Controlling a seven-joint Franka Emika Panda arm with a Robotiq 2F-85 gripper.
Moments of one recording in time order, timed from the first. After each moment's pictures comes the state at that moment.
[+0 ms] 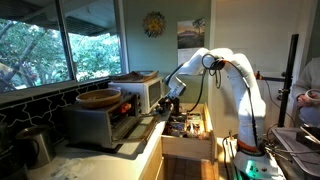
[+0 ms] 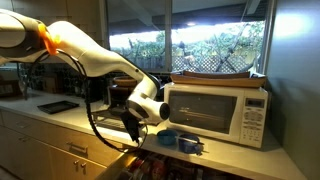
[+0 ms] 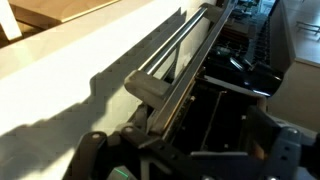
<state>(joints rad) -0.30 0.33 -0.24 -2.02 1.21 1.61 -1.09</state>
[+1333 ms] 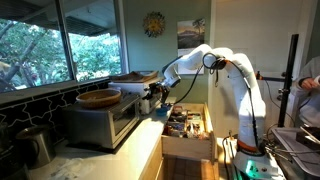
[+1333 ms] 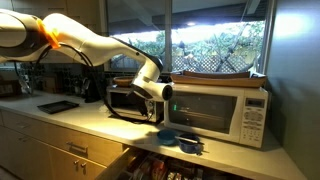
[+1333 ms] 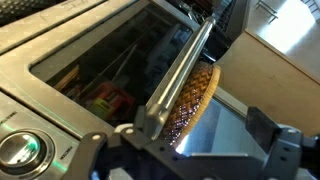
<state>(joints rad) -0.28 0.31 -0.21 -1.84 1.46 1.55 -1.18</state>
